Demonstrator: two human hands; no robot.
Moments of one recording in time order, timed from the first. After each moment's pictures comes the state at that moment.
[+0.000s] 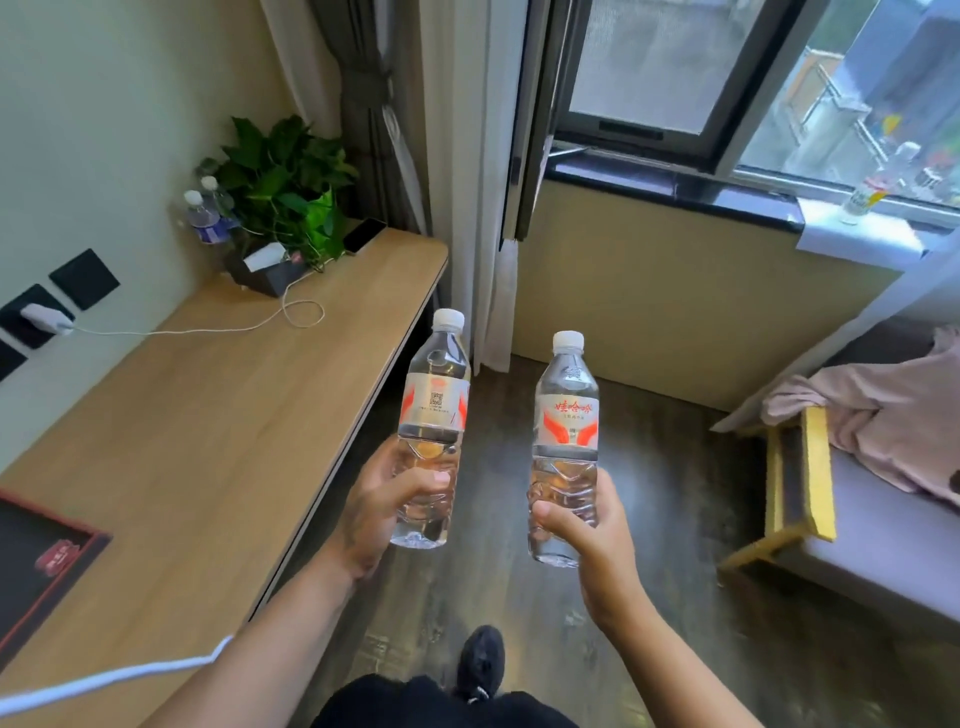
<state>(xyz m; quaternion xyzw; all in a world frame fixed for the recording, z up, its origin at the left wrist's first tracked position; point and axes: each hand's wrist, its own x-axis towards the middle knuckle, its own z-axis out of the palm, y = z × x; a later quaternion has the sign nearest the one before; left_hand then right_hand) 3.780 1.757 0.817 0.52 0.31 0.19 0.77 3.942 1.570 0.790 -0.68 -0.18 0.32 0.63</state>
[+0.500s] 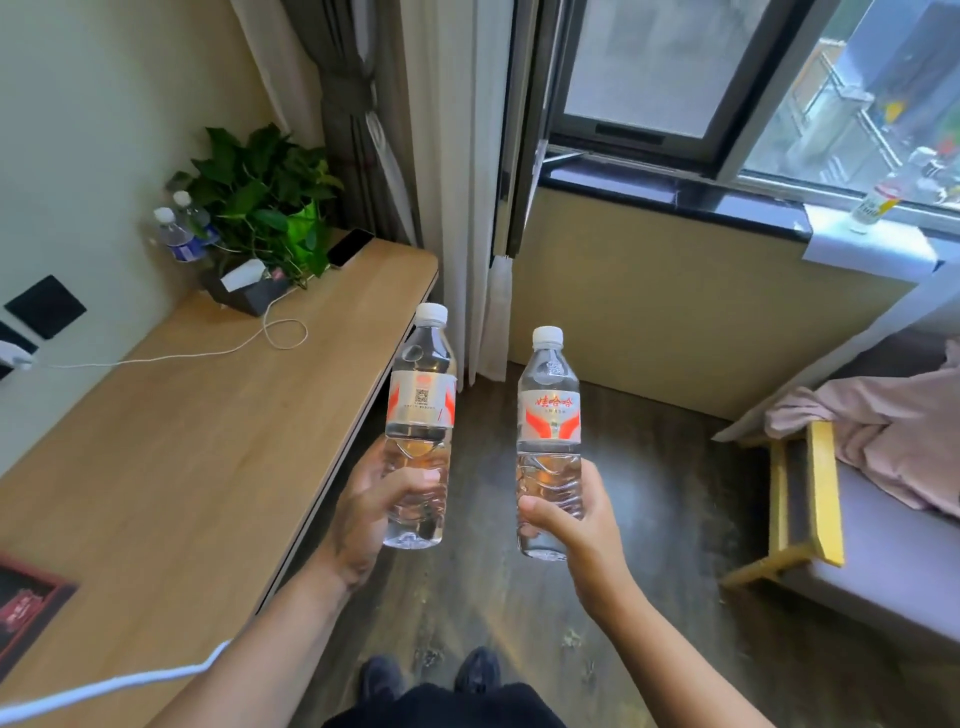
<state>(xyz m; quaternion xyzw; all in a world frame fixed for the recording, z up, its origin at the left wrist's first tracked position) 3.837 1.803 0.810 0.51 0.31 0.22 0.77 4.002 1.624 0.793 -0.67 -0.19 0.34 0.63</state>
